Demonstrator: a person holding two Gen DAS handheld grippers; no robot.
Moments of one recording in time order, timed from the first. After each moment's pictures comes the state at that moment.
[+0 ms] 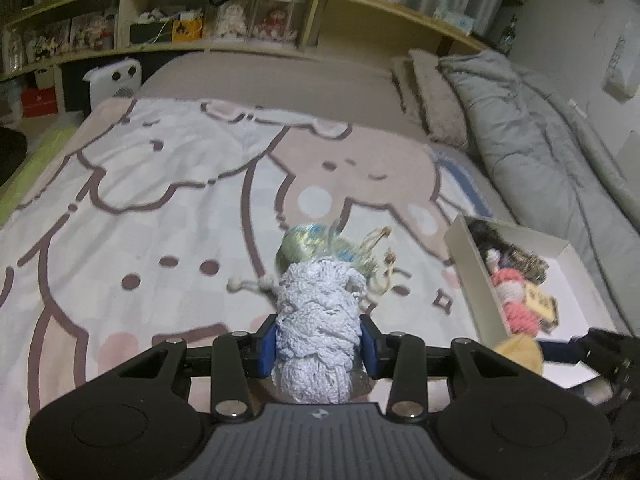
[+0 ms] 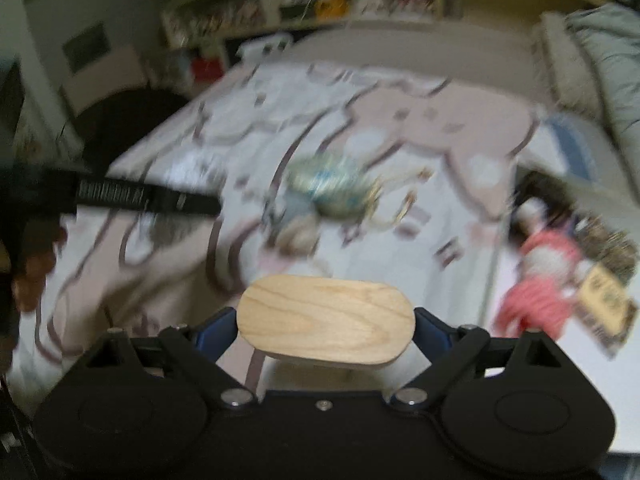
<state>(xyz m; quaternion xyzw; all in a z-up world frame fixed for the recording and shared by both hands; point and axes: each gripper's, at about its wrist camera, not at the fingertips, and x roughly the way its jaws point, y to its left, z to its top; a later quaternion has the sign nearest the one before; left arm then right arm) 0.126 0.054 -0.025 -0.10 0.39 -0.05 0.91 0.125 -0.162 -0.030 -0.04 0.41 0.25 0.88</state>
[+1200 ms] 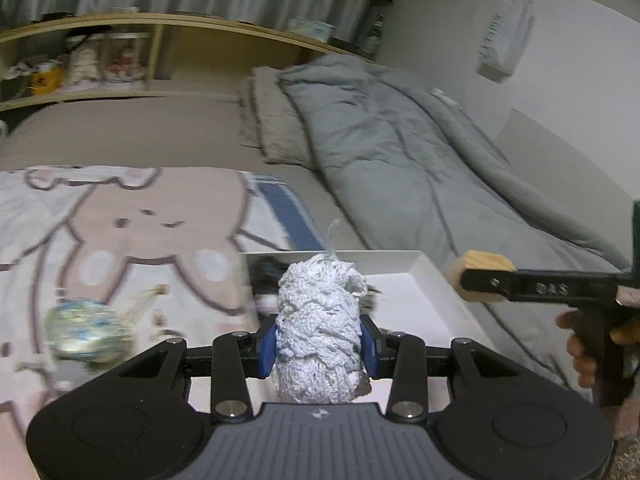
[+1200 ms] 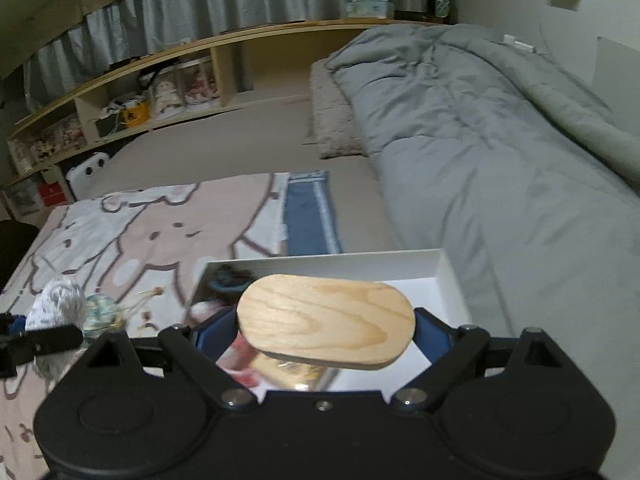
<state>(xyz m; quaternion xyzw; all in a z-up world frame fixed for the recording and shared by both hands) 0.154 -0.128 0.013 -0.09 0.34 -0.21 0.91 0.177 -0.387 0.031 0.02 0.35 0.03 0.94</state>
